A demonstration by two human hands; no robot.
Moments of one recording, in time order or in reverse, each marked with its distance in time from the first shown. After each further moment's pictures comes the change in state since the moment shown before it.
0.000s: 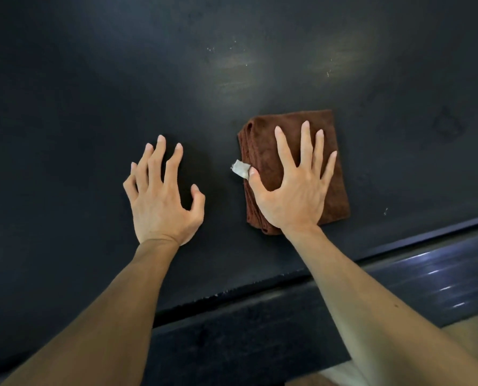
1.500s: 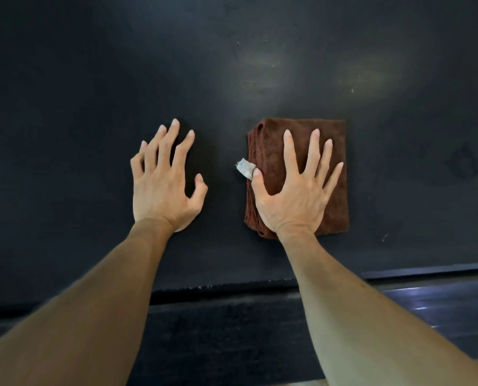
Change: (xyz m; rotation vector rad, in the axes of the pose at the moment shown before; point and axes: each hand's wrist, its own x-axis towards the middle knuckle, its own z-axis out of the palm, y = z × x) left_hand 0.001 0.000 0.000 0.057 -0.062 -0.015; right_hand 0.004 0.000 0.001 -0.036 -0.046 -0.062
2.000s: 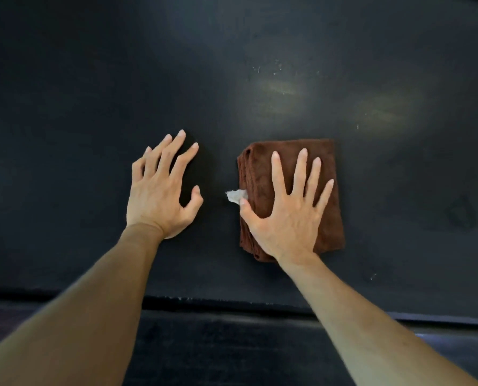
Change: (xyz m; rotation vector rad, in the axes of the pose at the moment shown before) left_hand 0.001 0.004 -0.003 0.040 0.008 -0.015; right_hand 0.015 0.015 -0.005 -0.072 -0.113 -0.276
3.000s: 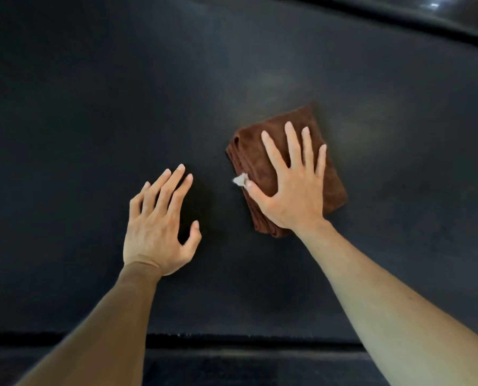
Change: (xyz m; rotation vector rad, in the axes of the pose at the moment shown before) left_hand 0.003 -0.005 -0.003 -0.020 -0.090 -0.020; right_hand 0.111 0.010 -0.018 -0.031 -0.013 -0.235
